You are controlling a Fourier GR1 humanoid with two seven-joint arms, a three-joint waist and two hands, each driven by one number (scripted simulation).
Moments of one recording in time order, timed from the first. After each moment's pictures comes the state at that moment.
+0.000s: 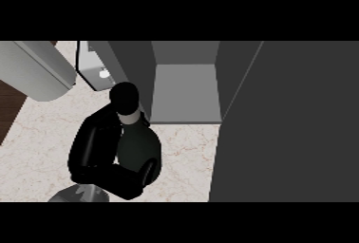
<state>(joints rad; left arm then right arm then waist) -0.14 0.01 -0.25 -1.84 0.17 0.12 0.02 -0.09 -0.07 0.05 -2.48 -0.08 0.10 0.65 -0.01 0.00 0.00</state>
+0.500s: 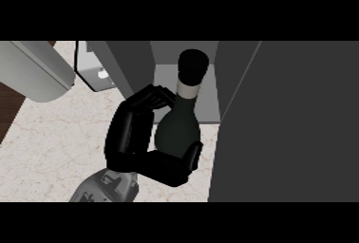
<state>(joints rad) -0.36 0.00 -0.42 -1.76 0.15 0.42 0.08 -0.07 -0.06 0.08 -2.49 -0.08 0.09 0.66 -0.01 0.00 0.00</state>
